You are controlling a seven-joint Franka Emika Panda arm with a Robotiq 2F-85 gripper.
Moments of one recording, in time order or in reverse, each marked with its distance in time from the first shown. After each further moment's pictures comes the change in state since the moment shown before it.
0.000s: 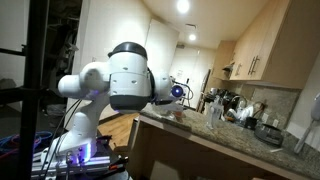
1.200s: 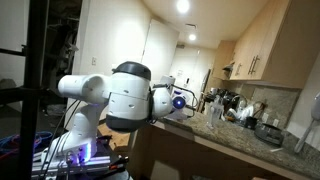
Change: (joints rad) arm 0.026 -0.146 -0.129 0.062 -0.134 0.042 -0.052
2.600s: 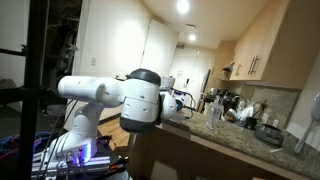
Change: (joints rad) arm 0.155 -0.023 -0.064 0.063 -0.014 0.126 -0.005
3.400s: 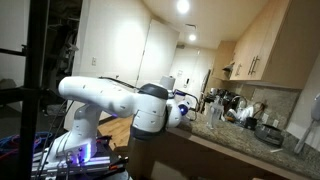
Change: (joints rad) arm 0.191 -0.143 -0.018 0.245 -0.027 -0.028 0.016
